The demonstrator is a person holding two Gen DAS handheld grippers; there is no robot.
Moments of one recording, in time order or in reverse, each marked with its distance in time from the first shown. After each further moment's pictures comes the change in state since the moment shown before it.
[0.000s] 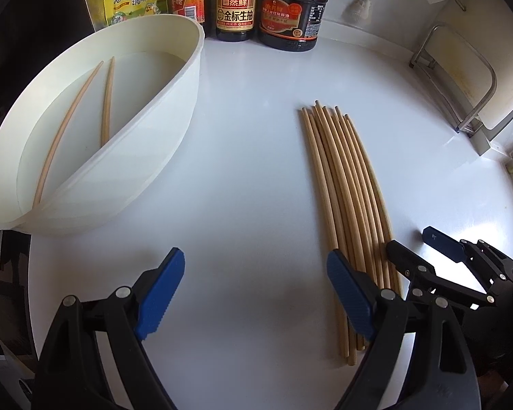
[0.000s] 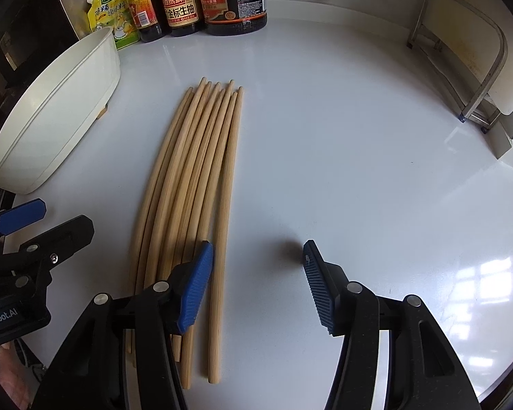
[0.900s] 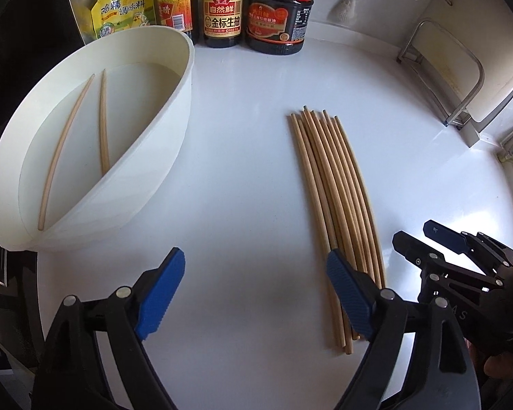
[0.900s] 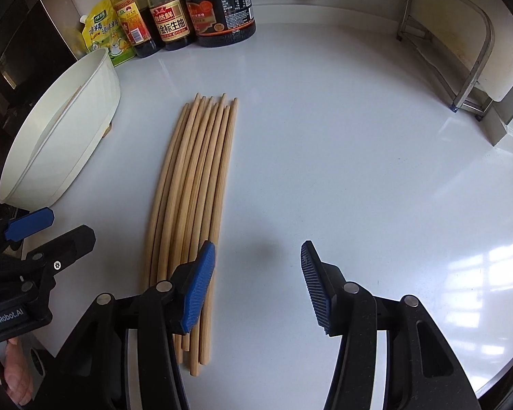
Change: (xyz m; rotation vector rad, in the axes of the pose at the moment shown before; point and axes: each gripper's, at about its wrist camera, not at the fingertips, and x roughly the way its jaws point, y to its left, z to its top) left arm -0.011 0.002 0.006 0.053 0.015 -0.023; right arm -0.013 -0.009 0.002 0.067 0.009 0.049
